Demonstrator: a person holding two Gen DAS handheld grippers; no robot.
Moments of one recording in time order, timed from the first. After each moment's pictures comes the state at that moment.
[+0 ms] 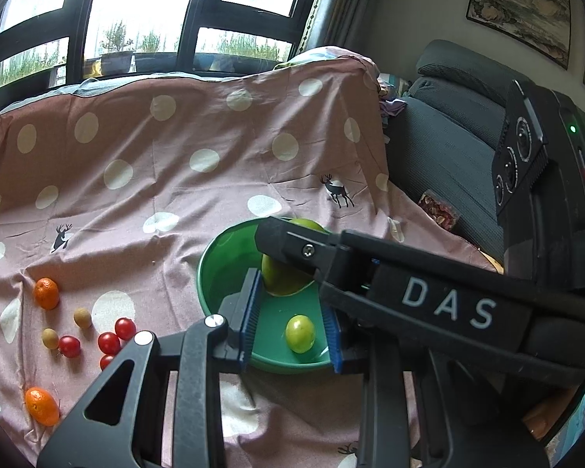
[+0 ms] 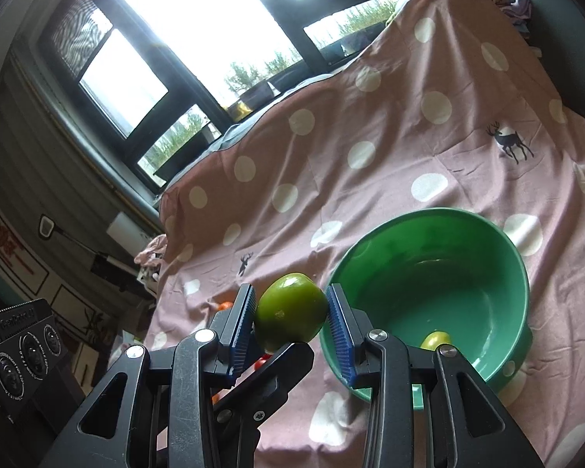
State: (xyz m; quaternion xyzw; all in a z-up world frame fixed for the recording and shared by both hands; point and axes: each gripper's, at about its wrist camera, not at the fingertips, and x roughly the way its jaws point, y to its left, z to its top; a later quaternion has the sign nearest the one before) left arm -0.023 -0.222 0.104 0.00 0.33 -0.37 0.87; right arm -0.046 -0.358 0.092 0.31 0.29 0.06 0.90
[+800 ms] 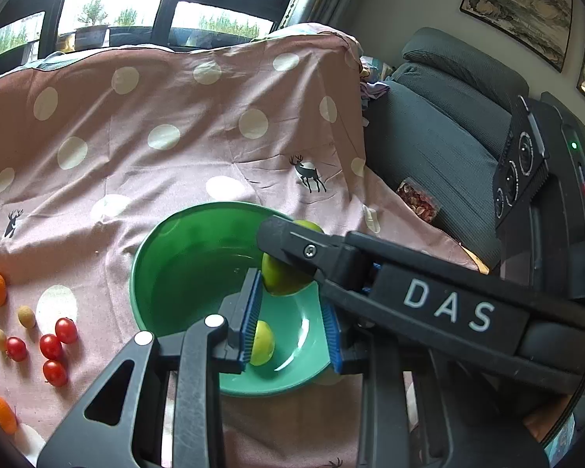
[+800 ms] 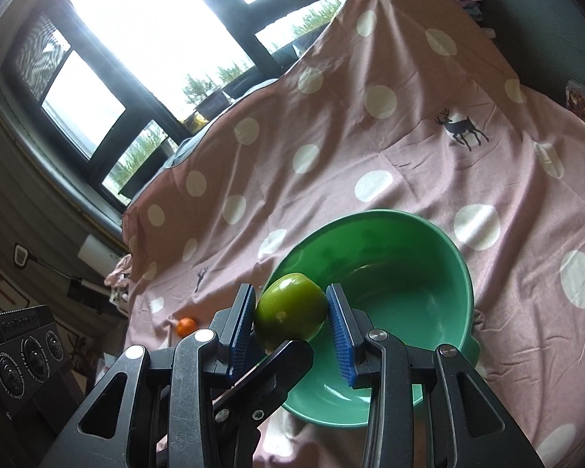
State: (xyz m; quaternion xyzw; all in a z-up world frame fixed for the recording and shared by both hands) left arm -0.008 -0.266 0.082 -0.02 0.36 -0.42 0.83; right arm -0.045 -0.403 0.069 0.34 0.31 0.00 0.89
